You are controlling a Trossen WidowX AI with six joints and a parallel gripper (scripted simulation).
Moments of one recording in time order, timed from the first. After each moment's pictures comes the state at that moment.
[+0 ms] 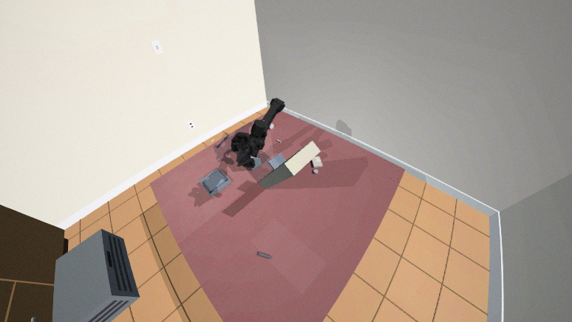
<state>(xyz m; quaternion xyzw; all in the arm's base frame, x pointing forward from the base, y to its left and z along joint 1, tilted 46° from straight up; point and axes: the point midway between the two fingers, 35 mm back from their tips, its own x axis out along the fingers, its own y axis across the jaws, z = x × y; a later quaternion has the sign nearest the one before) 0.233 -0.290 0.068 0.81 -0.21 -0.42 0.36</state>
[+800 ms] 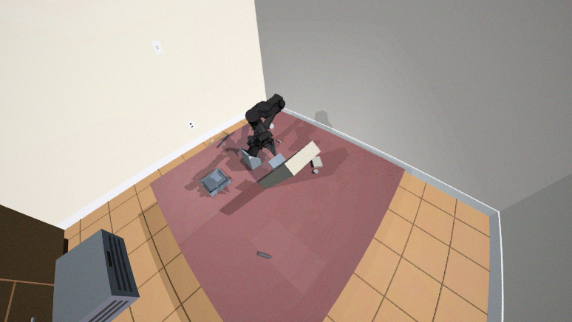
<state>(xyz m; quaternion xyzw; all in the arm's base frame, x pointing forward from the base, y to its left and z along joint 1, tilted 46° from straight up) 0.266 -0.176 0.155 0.93 0.24 -0.20 0.19</state>
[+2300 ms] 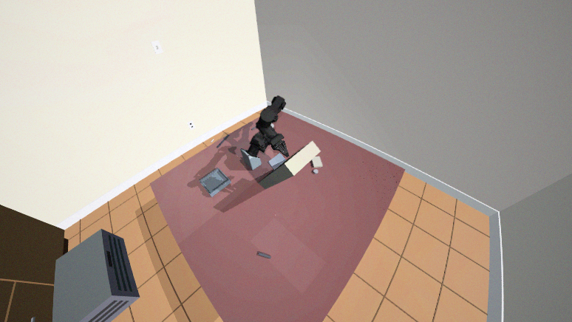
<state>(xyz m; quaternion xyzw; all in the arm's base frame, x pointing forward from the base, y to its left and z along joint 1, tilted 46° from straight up) 0.308 -0.146 0.175 0.94 0.26 -0.14 0.17</state>
